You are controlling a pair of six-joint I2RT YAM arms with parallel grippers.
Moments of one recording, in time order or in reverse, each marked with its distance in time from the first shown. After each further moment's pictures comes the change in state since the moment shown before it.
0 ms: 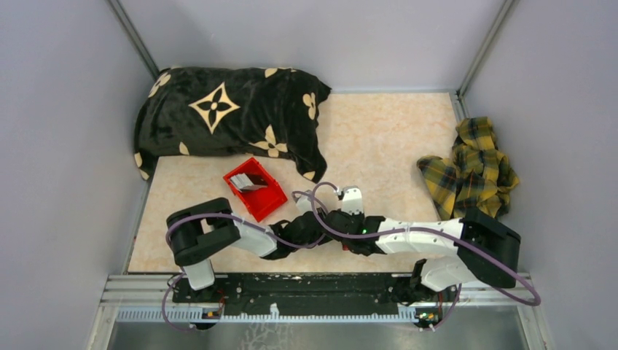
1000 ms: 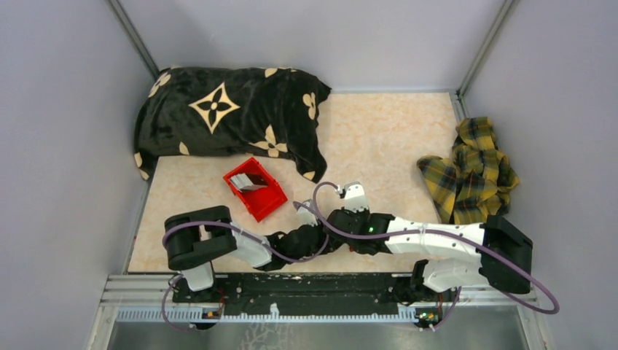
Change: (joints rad) left arm -0.103 -0.043 -0.090 0.129 -0.056 0.085; right arm 0.029 -0.112 0.076 -0.235 0.064 -0.070
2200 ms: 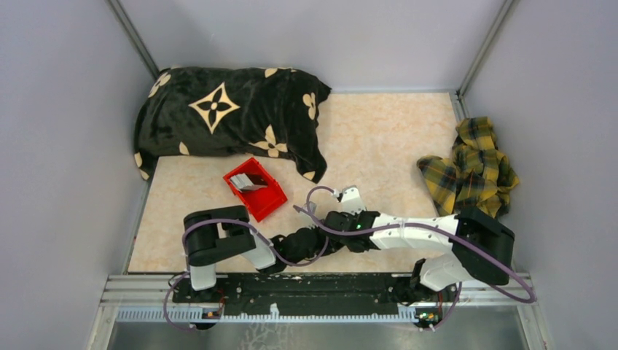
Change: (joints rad) left arm -0.003 0.136 -0.017 0.249 0.034 -0.049; right arm -0.039 0.138 0.005 -0.032 -0.003 -0.012
